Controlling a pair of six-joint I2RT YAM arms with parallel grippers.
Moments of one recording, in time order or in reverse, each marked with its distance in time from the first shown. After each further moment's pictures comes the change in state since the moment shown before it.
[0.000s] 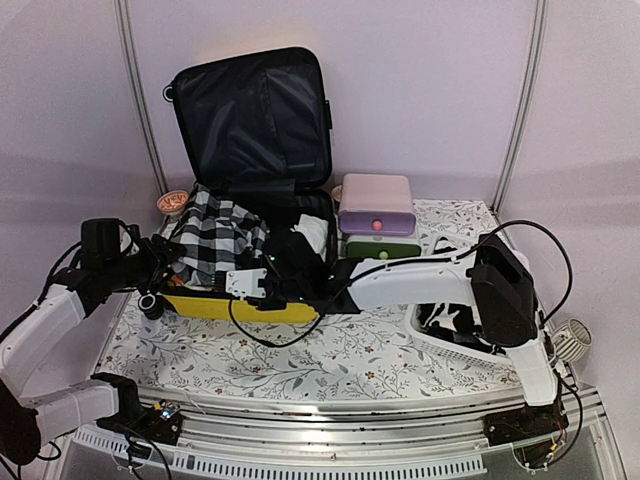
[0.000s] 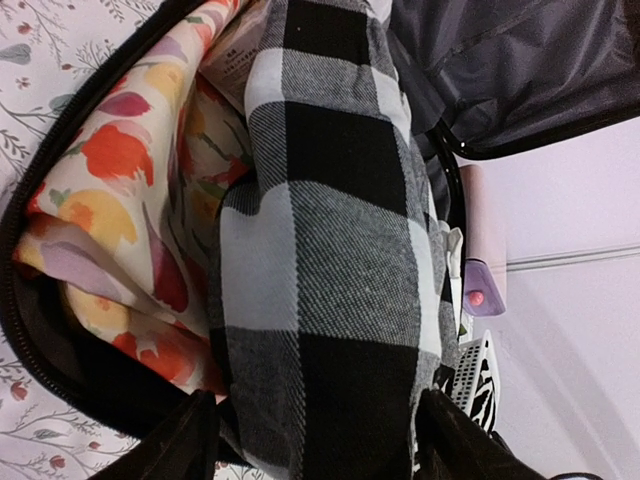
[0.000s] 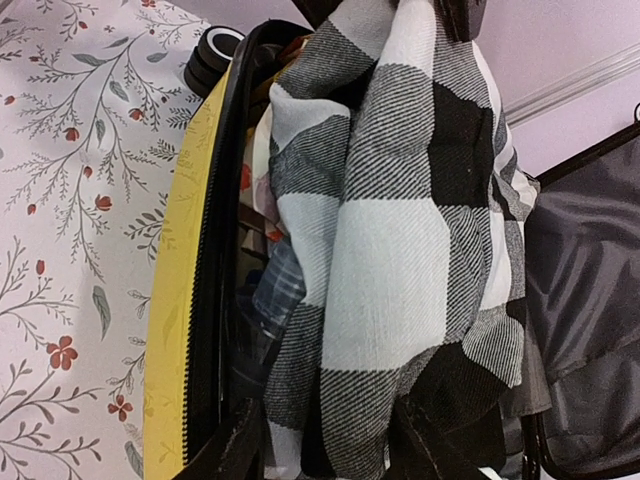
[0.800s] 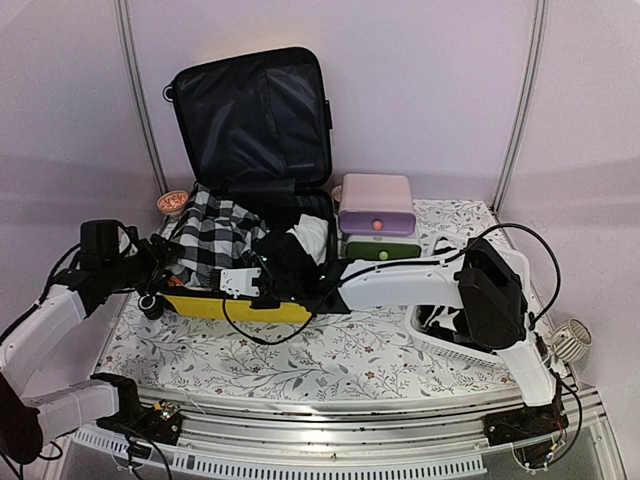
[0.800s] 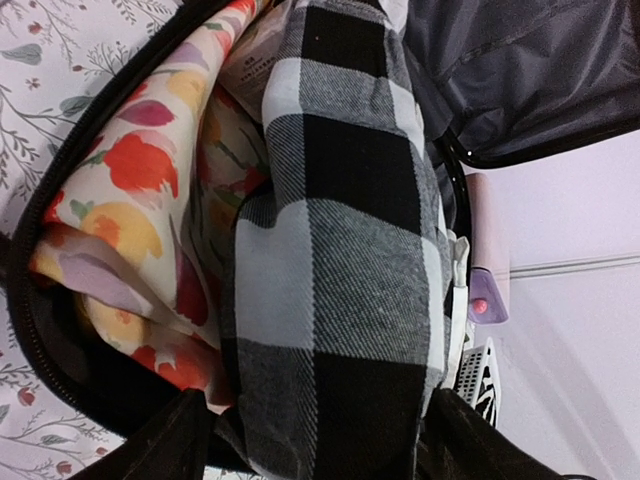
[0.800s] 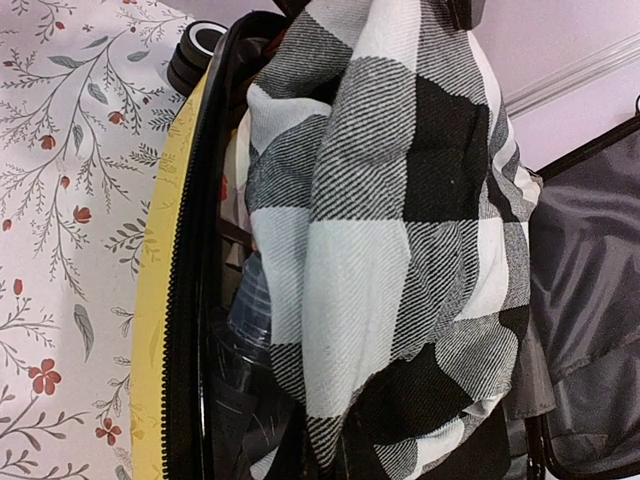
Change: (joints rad) left arm 0.030 0.003 -0.010 0.011 0.012 0.005; right arm -0.002 0.082 0.107 -0.021 0.029 0.012
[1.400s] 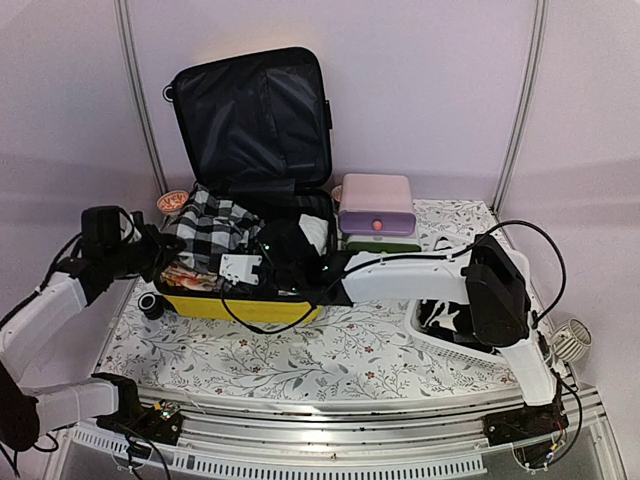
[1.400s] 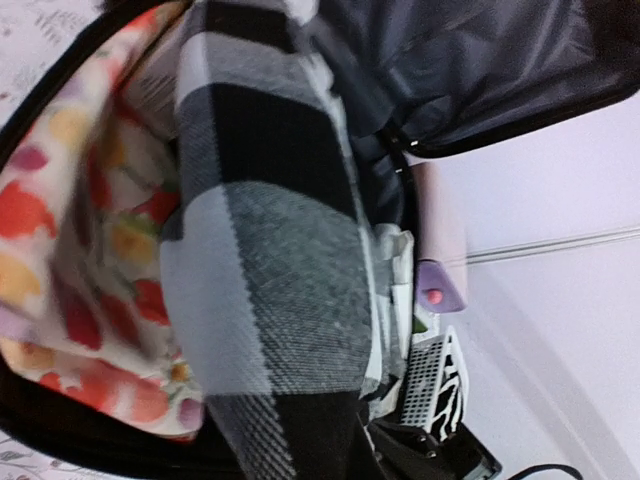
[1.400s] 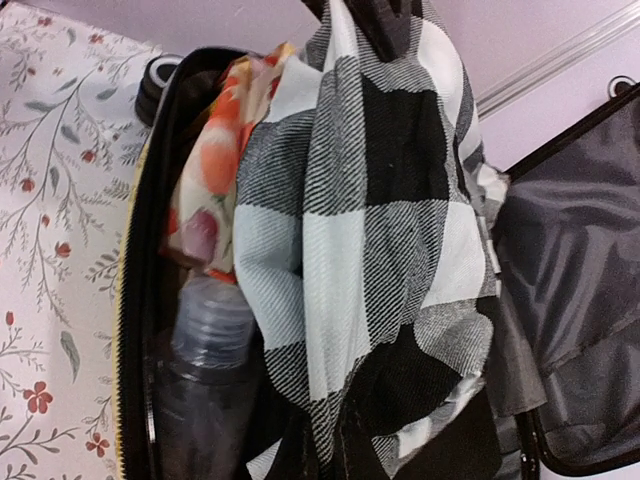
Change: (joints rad) left arm -0.020 0.065 0.035 0.079 0.048 -0.034; right arm -0.014 -0.016 0.020 -0.002 -0.002 0.055
